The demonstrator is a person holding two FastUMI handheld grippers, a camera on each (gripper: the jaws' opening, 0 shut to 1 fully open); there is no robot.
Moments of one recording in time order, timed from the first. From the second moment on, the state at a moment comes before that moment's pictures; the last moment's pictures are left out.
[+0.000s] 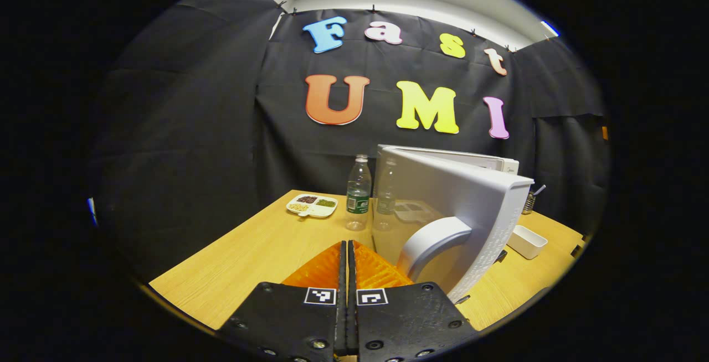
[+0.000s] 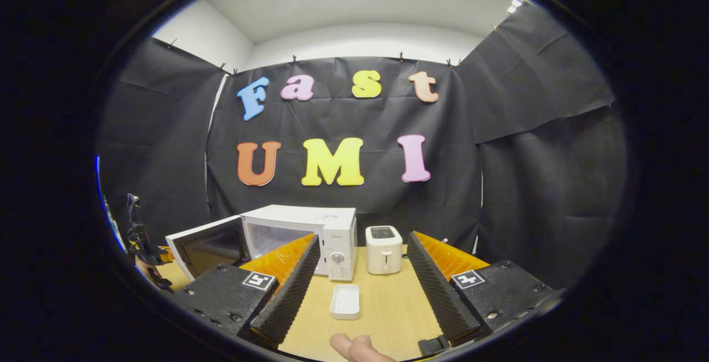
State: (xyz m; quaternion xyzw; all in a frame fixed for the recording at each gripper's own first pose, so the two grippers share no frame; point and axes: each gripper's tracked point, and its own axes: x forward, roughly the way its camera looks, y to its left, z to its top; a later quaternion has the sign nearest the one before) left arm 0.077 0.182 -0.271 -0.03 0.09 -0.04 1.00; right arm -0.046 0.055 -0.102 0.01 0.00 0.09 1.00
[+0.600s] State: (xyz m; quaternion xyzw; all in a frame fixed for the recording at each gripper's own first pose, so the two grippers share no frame) left arm 0.116 0.046 -0.272 -0.05 0.09 -0.12 0.99; right arm -0.034 0.034 -0.107 -0.01 0.01 0.08 1.00
